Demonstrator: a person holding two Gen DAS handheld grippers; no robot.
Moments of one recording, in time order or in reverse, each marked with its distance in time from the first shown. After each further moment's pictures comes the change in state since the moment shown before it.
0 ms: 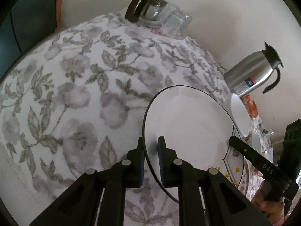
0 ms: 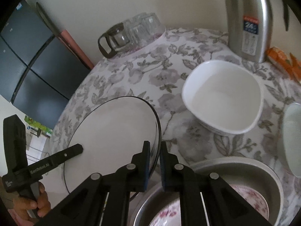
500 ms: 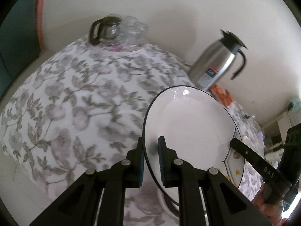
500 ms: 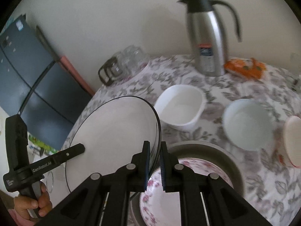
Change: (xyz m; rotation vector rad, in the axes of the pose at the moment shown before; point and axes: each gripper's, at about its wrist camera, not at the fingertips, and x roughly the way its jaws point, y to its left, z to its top) left arm -0.062 -0.099 -0.022 0.170 -0.049 -0.050; right arm -0.126 -0.037 -0.031 0.092 -0.180 -0.038
